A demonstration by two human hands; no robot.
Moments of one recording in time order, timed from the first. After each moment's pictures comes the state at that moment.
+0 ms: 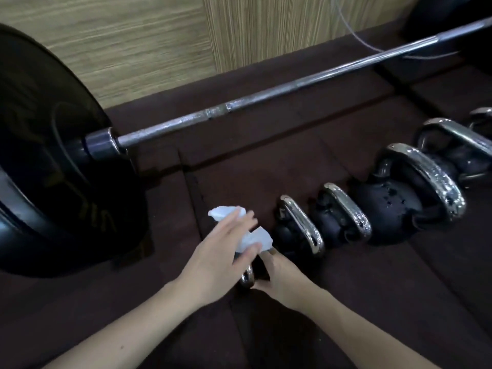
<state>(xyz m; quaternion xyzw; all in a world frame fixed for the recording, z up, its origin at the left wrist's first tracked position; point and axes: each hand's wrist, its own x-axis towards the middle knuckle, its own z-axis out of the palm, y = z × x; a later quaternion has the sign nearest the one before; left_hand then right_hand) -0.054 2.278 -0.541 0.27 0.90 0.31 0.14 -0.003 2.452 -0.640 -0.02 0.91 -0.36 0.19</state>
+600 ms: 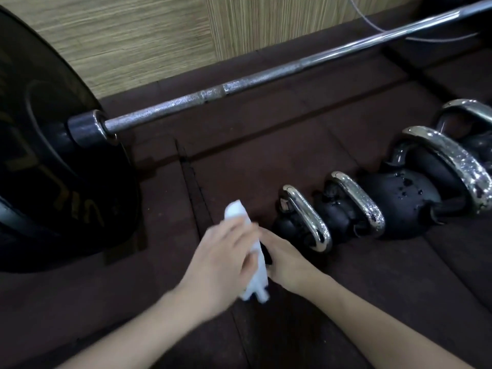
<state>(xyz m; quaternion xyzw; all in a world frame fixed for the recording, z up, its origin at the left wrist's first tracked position) -0.046 2.281 -0.569 0.37 0.91 0.17 0.05 -0.024 2.464 -0.671 -0.03 0.89 -0.42 0.16</state>
